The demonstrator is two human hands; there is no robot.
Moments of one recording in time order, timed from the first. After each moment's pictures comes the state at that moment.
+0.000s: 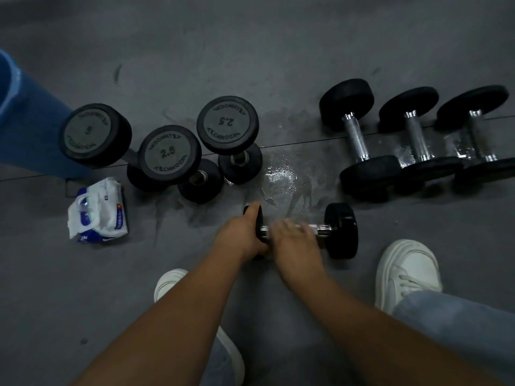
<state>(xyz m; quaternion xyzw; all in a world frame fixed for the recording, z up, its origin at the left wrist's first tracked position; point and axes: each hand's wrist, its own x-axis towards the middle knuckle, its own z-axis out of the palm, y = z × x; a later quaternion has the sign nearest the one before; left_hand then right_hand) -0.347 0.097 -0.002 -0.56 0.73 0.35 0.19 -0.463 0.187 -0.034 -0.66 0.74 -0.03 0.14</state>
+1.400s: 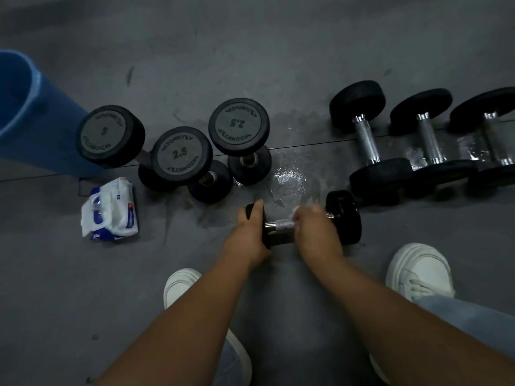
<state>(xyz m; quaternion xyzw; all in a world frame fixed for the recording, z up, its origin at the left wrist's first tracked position) -0.339 0.108 -0.008 -0.58 0.72 0.36 0.13 -0.488 0.153 -0.019 -0.53 0.80 -0.09 0.26</state>
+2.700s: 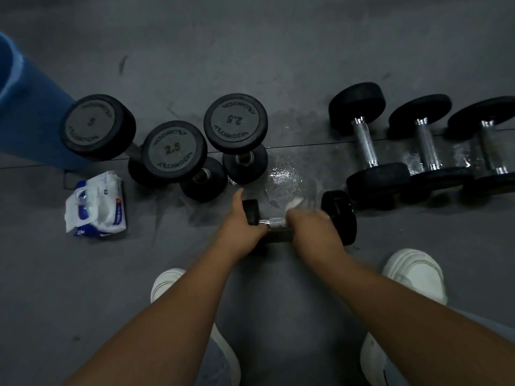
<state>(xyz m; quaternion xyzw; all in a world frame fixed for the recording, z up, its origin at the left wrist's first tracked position) -0.339 0.091 -0.016 -0.64 0.59 0.49 -0.03 -0.501 0.151 -0.011 -0.64 0.73 -0.06 0.24</state>
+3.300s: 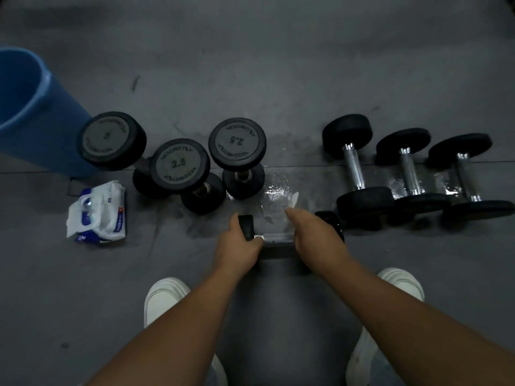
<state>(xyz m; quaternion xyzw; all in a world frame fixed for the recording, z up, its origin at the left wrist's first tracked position) -0.352 0.110 0.001 -0.71 0.55 0.44 -0.03 -0.521 0.147 0.019 -0.64 0.71 -0.11 0.27</state>
